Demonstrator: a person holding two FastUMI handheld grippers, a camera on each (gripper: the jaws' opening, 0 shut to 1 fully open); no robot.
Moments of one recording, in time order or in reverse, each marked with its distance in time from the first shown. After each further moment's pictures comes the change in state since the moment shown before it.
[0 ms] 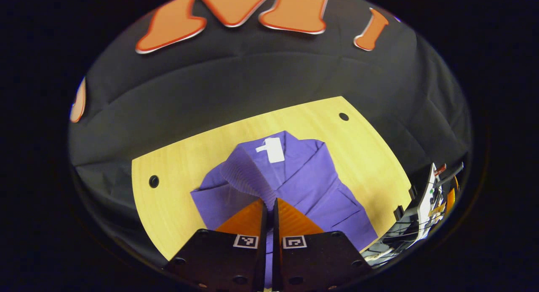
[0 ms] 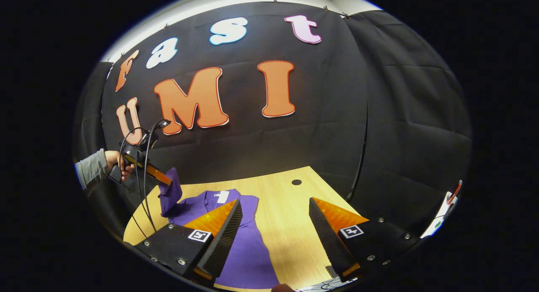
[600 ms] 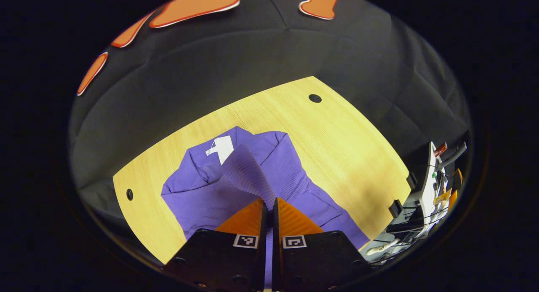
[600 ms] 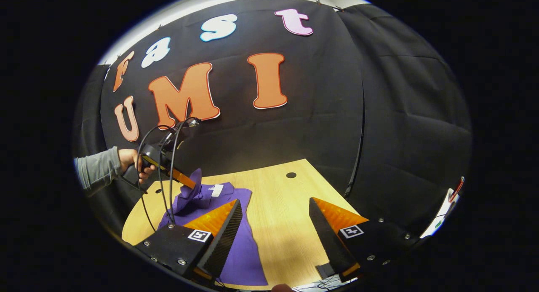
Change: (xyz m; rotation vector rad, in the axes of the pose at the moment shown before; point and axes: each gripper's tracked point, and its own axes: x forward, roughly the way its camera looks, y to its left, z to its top) left arm 0.073 -0.117 0.002 0.119 0.078 -0.029; right arm 0.007 -0.031 -0.016 0.005 0.041 0.015
